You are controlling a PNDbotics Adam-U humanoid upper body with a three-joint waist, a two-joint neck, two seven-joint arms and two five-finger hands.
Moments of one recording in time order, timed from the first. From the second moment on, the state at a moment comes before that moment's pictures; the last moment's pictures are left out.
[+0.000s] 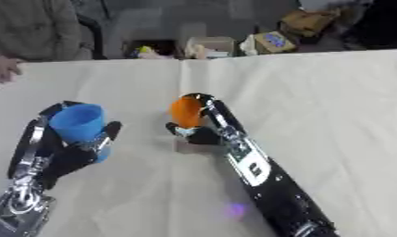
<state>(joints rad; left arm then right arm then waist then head) -0.49 0.23 -0.43 -1.71 0.07 0.15 0.41 -0.76 -0.17 0.20 -0.97 0.36 -0.27 -0.05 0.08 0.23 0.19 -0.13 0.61</state>
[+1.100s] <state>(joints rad) -0.49 0.23 -0.44 -1.71 0.07 0.15 0.41 -0.76 -0.16 0.20 -0.98 0.28 -0.24 -0.06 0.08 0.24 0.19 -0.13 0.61</state>
